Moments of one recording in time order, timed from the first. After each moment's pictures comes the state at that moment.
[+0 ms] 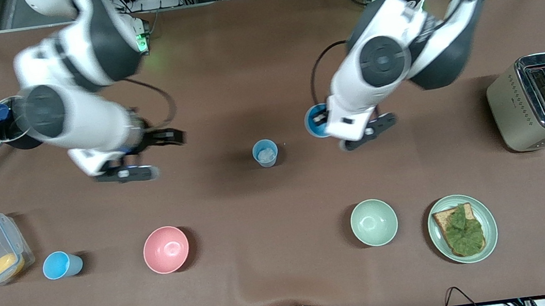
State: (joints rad) left arm -0.28 0.49 -0.43 -1.39 -0.01 1.74 -1.06; right arm 0.62 0.31 -0.39 -1.44 0.27 1.52 0.29
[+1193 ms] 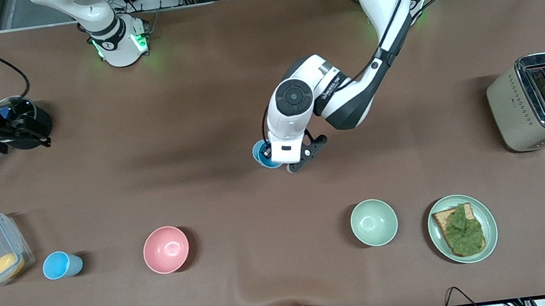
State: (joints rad) left arm -0.47 0.71 -0.37 -1.36 0.09 2.06 -1.46; right arm 0.10 -0.06 -0.08 -1.76 -0.04 1.73 -0.01
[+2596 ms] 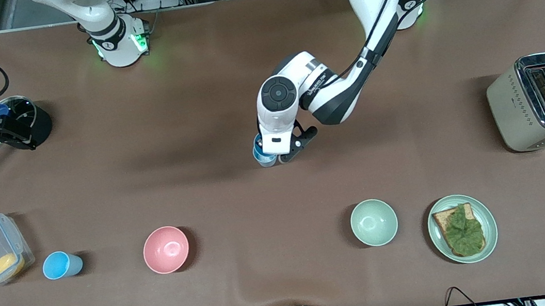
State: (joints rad) left arm -0.50 0.72 -0.36 -1.41 0.09 2.05 -1.49; right arm 0.03 -0.06 -0.05 -1.73 0.02 1.73 -0.01
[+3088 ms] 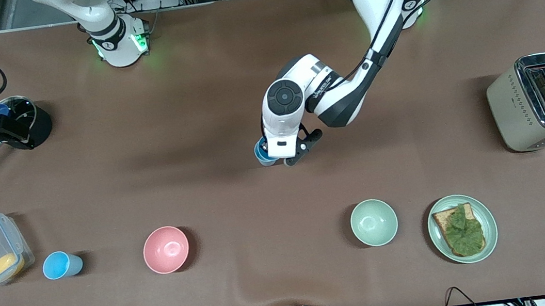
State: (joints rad) left arm -0.50 0.72 -0.36 -1.42 0.09 2.05 -1.49; right arm 0.02 -0.06 -0.05 -1.72 0.02 1.73 -0.01
